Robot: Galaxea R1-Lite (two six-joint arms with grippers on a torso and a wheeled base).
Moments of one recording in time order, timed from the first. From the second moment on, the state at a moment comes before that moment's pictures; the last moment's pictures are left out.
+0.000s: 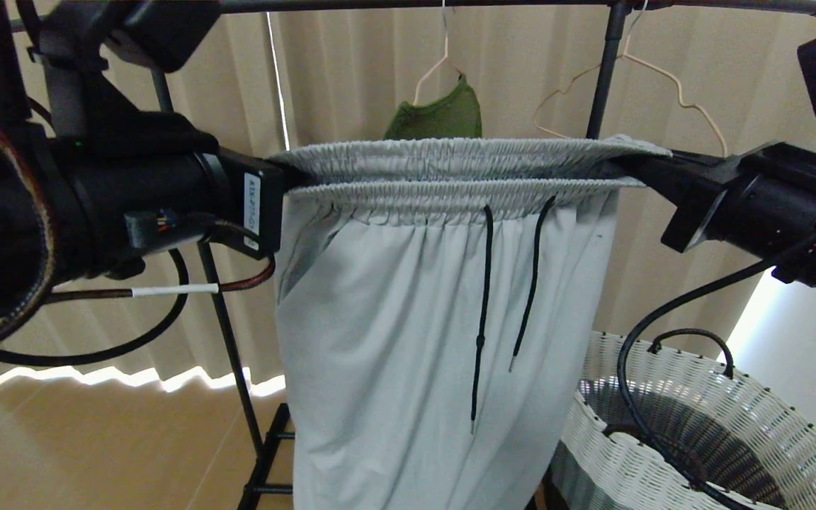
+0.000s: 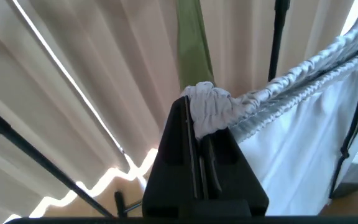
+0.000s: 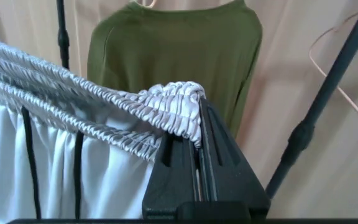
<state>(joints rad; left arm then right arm) -0.71 1.41 -1.19 -0.08 0.32 0.17 0.48 1.40 -0.85 -0.68 0.00 -0.06</state>
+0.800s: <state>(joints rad) -0.71 1.47 -1.29 -0.08 0.36 0.27 0.44 1.39 -0.86 -0.71 0.00 -0.06</state>
